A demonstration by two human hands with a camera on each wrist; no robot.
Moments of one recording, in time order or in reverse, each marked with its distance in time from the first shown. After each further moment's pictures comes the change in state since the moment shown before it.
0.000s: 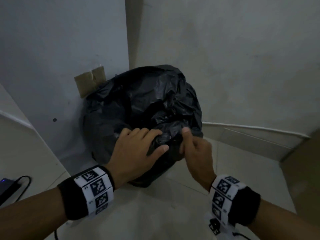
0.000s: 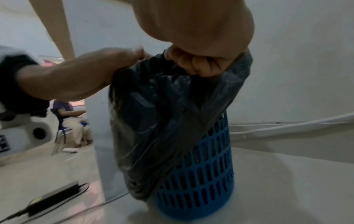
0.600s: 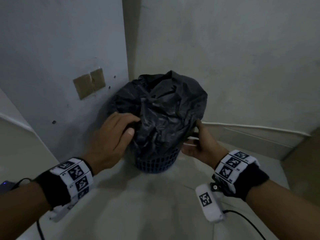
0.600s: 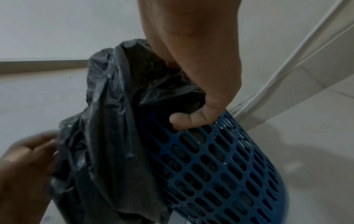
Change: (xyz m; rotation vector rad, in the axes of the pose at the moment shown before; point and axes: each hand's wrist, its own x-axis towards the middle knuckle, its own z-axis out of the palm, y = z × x) left_hand 0.003 -0.057 -0.012 -0.415 0.180 0.070; right_hand 0.053 0.007 -0.019 0.606 -0.219 0.930
